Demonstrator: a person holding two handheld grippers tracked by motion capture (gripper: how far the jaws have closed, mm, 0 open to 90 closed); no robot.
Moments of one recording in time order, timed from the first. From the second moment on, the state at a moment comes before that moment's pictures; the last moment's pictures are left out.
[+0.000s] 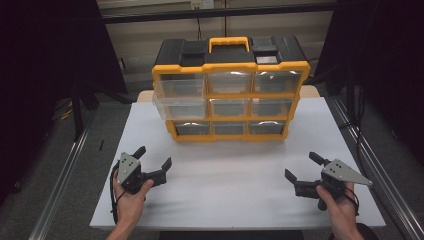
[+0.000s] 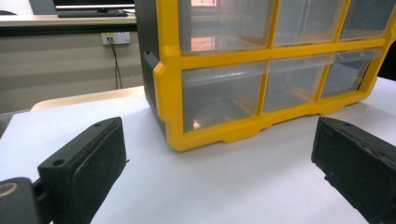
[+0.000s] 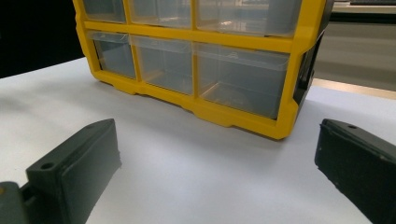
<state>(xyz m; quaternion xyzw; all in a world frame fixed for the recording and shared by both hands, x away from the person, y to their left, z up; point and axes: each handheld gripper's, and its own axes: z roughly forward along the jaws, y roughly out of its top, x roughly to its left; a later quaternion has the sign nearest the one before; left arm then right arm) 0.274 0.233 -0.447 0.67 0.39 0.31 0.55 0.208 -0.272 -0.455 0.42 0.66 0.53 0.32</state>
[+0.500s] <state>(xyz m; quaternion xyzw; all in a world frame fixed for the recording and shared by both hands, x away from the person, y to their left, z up) 0.262 0.262 -0.454 0.66 0.43 0.31 0.54 0.209 -0.273 -0.455 0.43 0.66 0.53 0.32</state>
